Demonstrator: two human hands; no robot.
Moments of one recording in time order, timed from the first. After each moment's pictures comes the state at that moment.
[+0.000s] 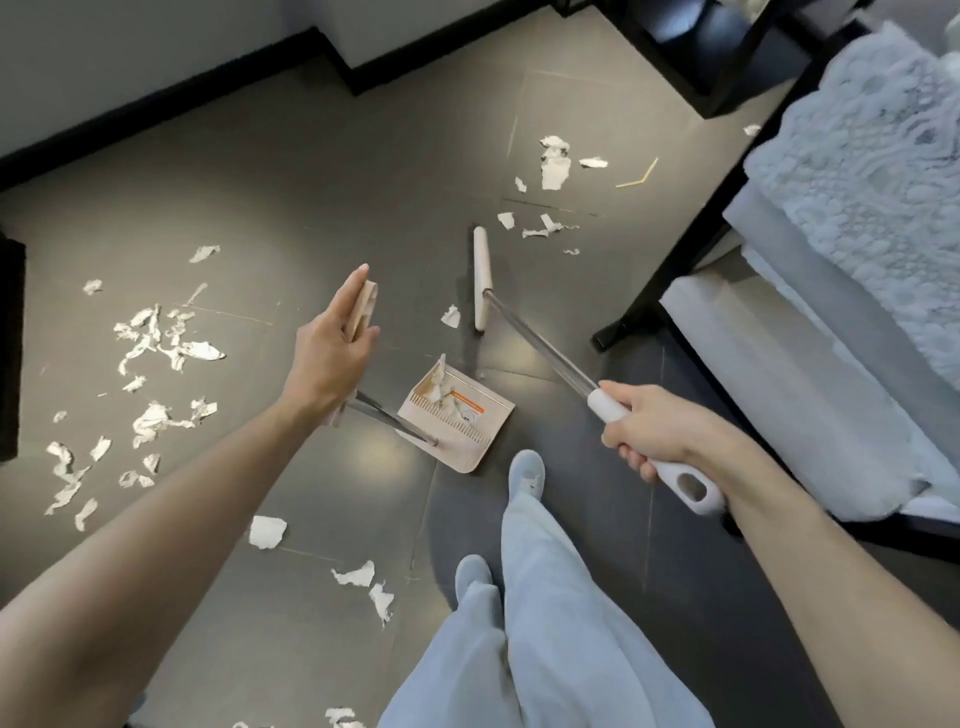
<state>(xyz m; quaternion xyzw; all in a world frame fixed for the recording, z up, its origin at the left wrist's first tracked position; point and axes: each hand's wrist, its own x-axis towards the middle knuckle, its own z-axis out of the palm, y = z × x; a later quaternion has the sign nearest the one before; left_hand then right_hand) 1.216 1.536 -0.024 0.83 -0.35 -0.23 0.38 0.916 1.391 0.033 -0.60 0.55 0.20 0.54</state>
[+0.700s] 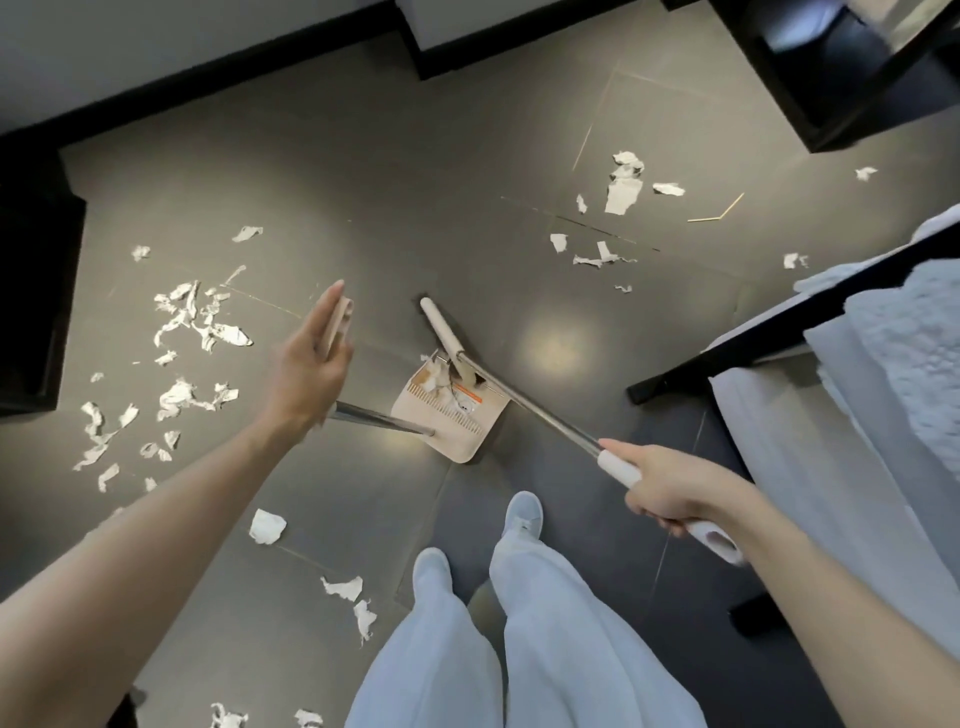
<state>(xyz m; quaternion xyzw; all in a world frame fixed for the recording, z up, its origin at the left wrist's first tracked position) 1.273 1.460 -0.021 0.86 -0.25 -0.17 0.40 0.986 1.254 -0.002 -0.68 0.42 0.42 0.43</state>
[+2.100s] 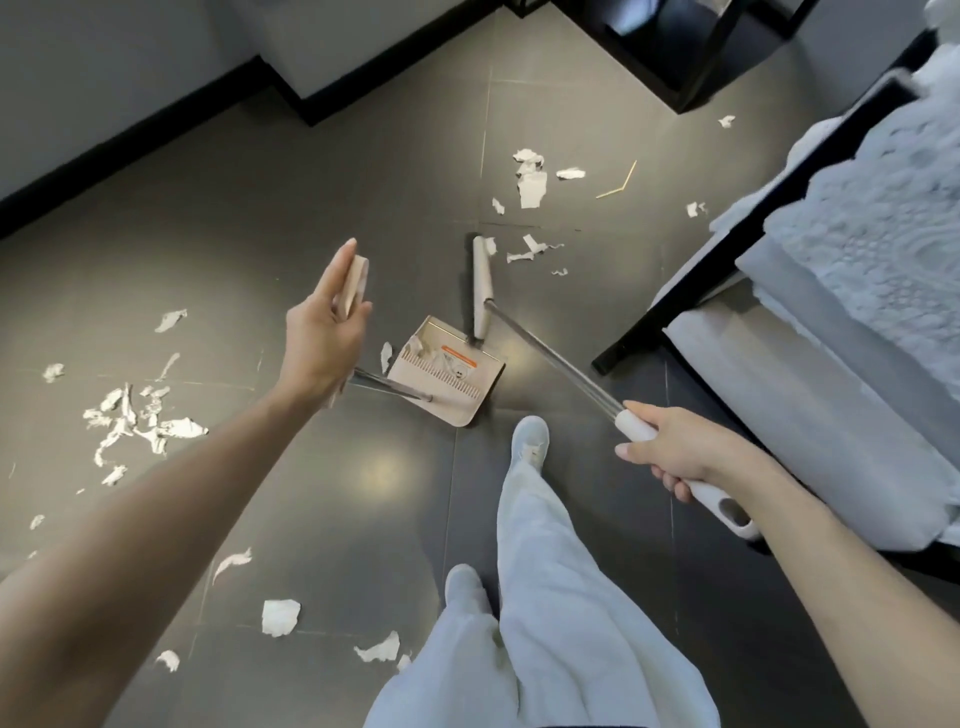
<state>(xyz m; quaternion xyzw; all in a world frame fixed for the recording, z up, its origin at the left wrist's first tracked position) 1.321 1.393 -0.021 0.80 -0.36 -0.21 0.43 0.976 1.296 0.007 -0.56 0.61 0.21 0.53</state>
